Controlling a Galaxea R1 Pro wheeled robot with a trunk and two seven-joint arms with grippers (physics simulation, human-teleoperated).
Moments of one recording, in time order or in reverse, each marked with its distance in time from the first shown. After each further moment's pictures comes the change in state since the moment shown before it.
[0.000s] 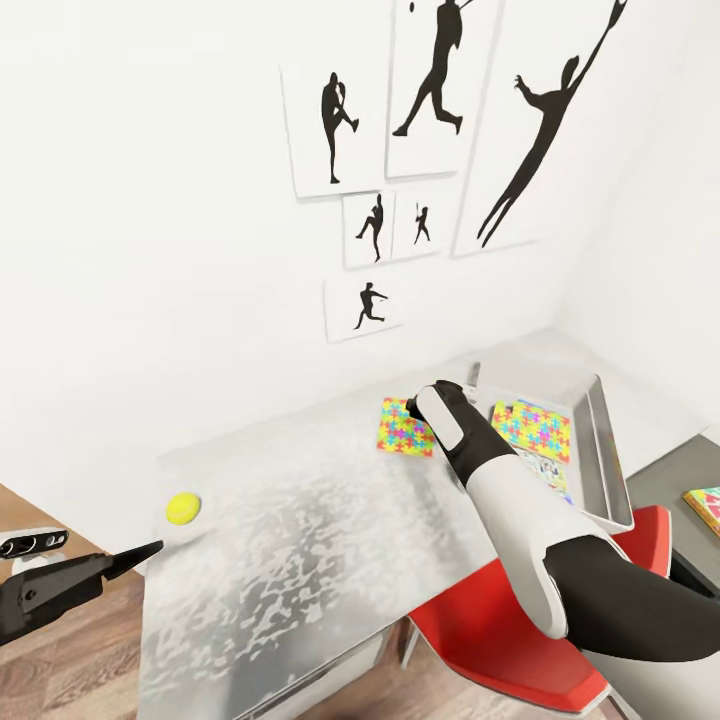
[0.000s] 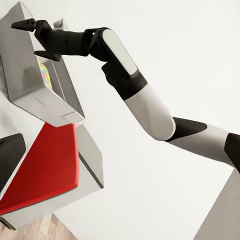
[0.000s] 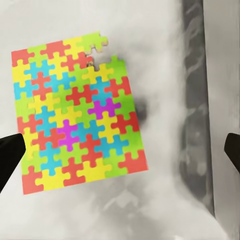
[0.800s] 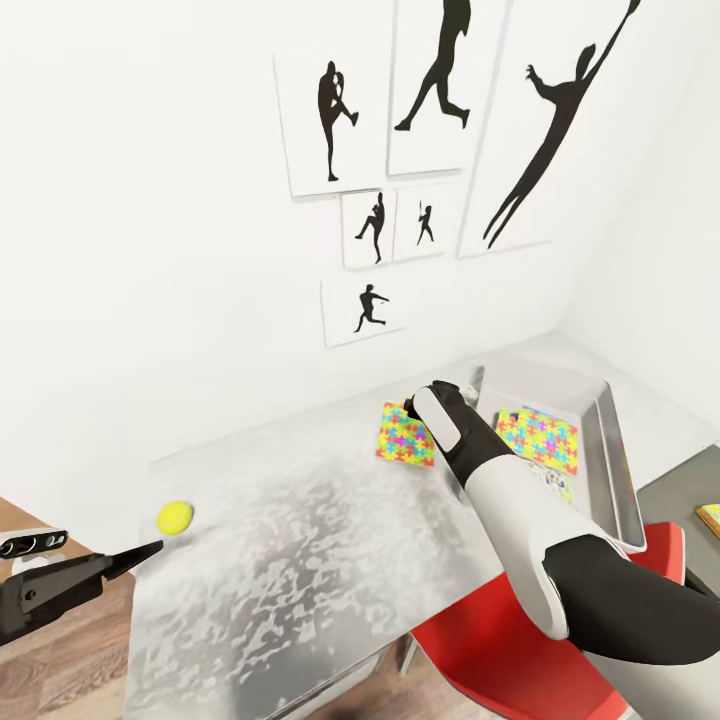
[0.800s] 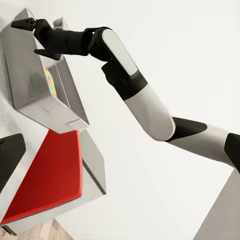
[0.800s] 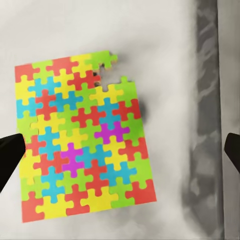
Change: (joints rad) left arm 0.000 0.000 0.000 0.000 0.001 0.000 0.000; right arm 0.000 0.000 0.035 -0.001 -0.001 -0.001 0.000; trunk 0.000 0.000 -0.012
